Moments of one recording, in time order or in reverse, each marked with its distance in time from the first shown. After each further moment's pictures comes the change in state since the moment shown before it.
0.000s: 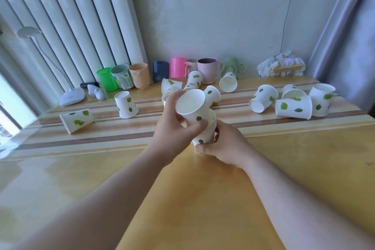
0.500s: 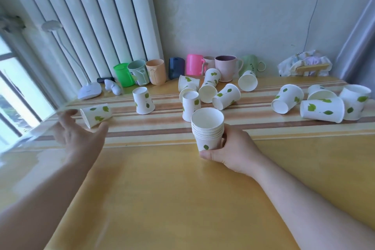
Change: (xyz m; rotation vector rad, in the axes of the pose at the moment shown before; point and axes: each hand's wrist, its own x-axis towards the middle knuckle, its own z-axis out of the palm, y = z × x) left_hand -0.021 -0.098 -0.209 0.499 0.775 -0.302; right_hand -0.009 -0.025 0.029 -0.026 -0.046 0.032
